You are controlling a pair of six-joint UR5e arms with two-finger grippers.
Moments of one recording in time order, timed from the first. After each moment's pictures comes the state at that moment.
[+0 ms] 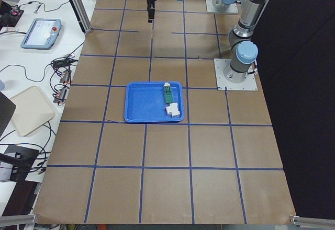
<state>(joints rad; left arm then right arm) -1.54 -1.60 -1.58 -1.40 1.53 -0.10 1.60 -1.51 1.43 -1.51 -1.58 -0.29</state>
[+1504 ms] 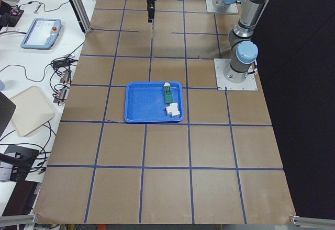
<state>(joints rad) -1.54 -1.60 -1.58 -1.40 1.53 -0.10 1.57 -1.51 1.43 -1.53 -1.57 0.06</state>
